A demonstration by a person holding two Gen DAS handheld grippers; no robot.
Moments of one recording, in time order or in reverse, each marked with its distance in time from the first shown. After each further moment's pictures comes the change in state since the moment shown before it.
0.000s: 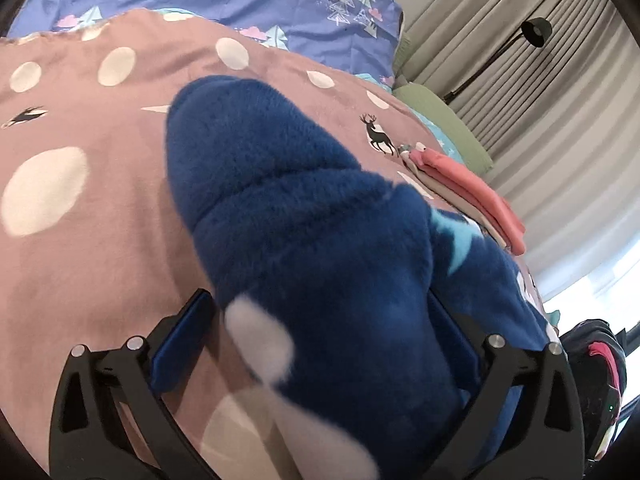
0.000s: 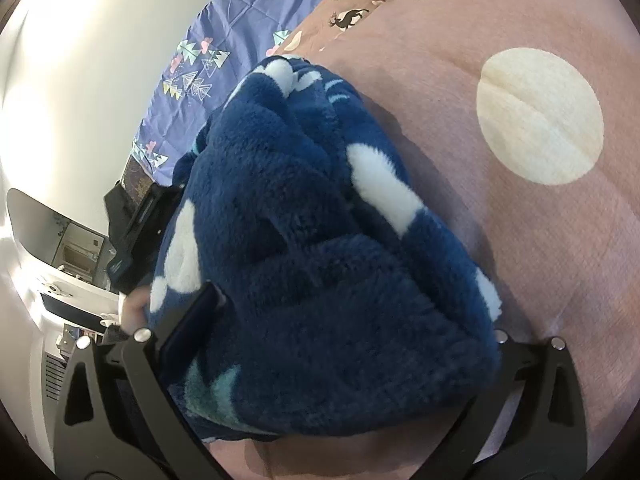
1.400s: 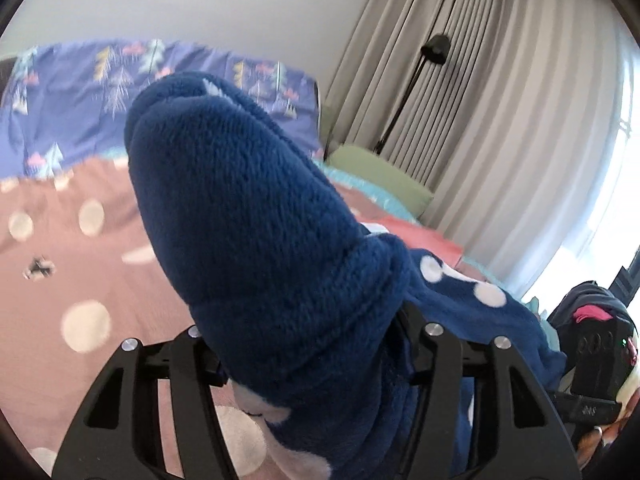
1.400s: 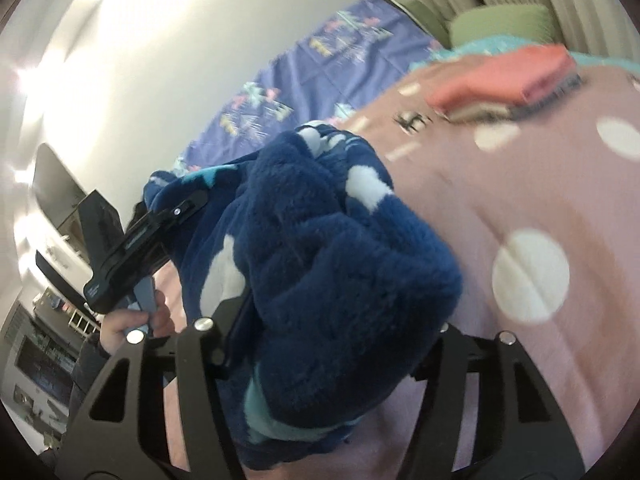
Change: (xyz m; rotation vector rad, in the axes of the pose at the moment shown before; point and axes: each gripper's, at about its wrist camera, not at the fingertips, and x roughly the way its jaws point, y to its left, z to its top) left arm -0.138 -0.085 0.006 0.277 -0.294 -0.065; right arm -0.075 0.057 0.017 -0.271 -0.247 0.075
